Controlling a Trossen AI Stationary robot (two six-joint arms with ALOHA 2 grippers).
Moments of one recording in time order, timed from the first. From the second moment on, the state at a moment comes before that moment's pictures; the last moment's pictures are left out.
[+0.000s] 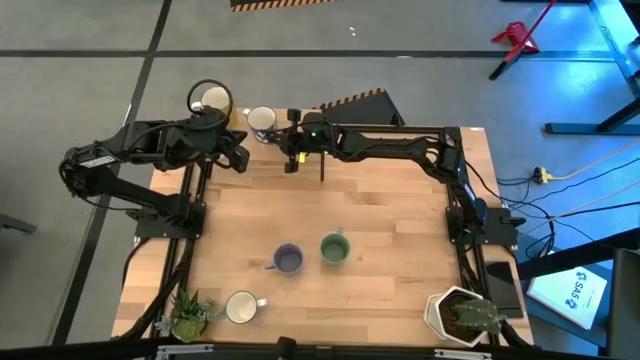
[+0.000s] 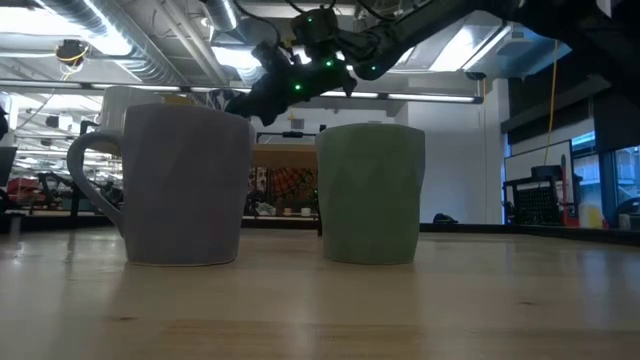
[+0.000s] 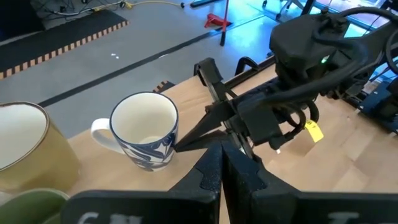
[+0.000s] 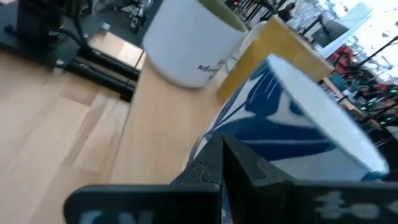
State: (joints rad) left arm 0.06 1.05 1.48 -1.09 -0.64 -0.59; right arm -0.32 2.19 1.76 0.21 -0.08 -0.64
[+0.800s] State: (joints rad) left arm 0.04 1.07 1.35 -1.06 -0.66 -0.58; right arm -0.30 2.03 1.75 -0.07 0.04 -0.72
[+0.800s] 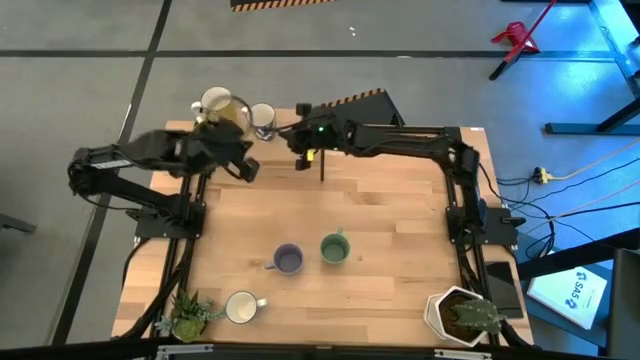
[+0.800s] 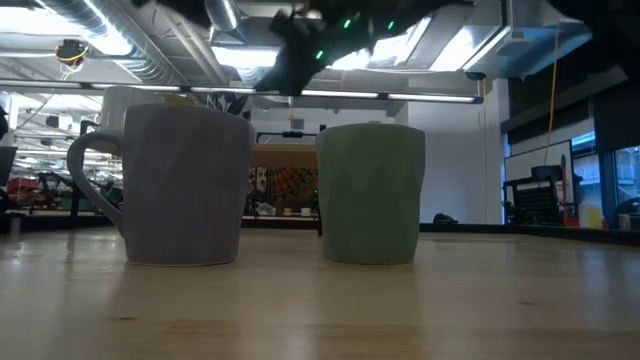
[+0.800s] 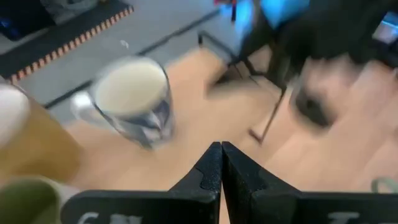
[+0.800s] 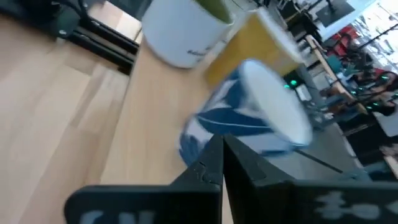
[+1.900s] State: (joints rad) left arm 0.37 1.05 0.74 -0.06 -0.50 -0.14; right arm -0.31 1.66 1.75 -0.42 0.17 -0.90
